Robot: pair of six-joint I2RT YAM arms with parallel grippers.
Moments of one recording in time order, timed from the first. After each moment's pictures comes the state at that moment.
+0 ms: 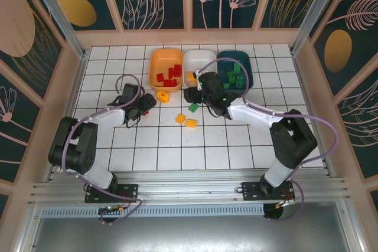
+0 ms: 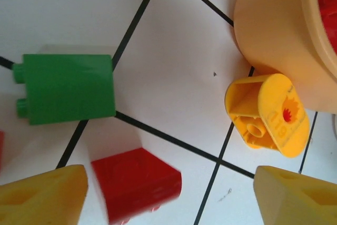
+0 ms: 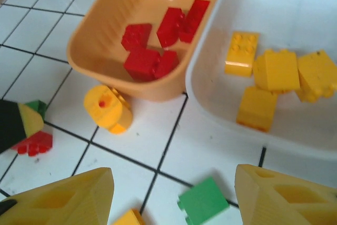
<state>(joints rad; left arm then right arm) -0.28 1.61 0.80 -0.11 0.02 -0.88 0.70 1.64 1.07 -0.04 0.07 0.32</state>
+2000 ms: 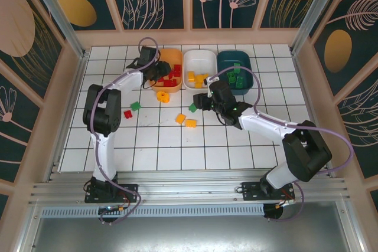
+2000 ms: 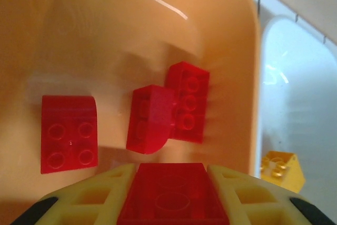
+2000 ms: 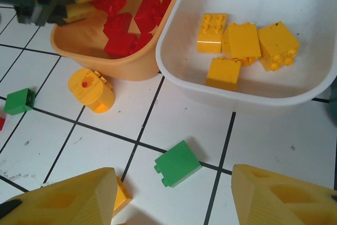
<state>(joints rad) -0.30 2.15 1.62 -0.25 0.19 -0.71 0.67 1.49 0.89 0.01 0.08 0.34</state>
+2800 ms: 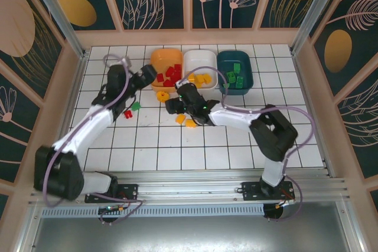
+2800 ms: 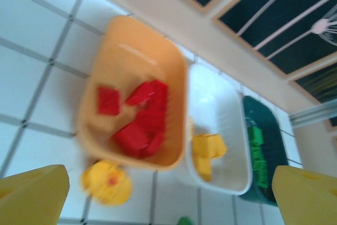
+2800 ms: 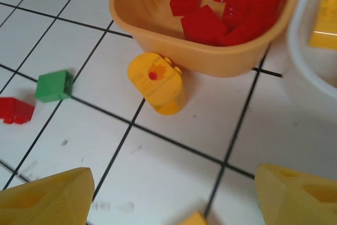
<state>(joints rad) -0.27 1.28 0.88 -0.06 0.05 -0.77 0.86 1.86 1.20 0.00 0.15 0.38</state>
